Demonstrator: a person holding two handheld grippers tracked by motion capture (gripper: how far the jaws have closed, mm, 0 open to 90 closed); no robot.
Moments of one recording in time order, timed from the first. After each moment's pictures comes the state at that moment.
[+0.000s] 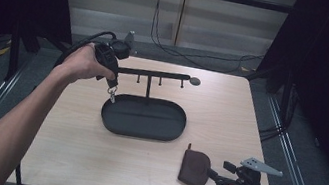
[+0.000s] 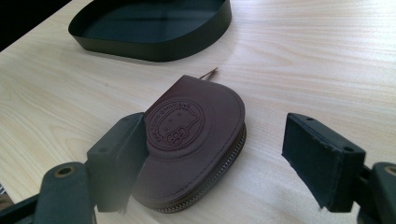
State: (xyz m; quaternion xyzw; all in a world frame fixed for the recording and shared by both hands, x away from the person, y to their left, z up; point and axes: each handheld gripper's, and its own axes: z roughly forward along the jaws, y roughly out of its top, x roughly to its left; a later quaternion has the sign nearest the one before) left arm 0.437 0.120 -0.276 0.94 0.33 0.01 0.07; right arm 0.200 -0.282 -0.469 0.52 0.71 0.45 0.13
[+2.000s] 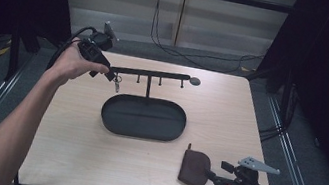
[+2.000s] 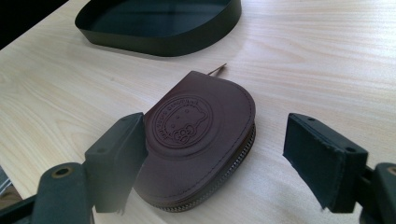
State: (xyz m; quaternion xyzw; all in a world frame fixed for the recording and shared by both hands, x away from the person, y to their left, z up) left arm 0.447 0.168 -0.292 0.89 0.40 0.05 0.19; right arm 0.202 -0.279 -0.470 0.52 0.72 0.45 0.12
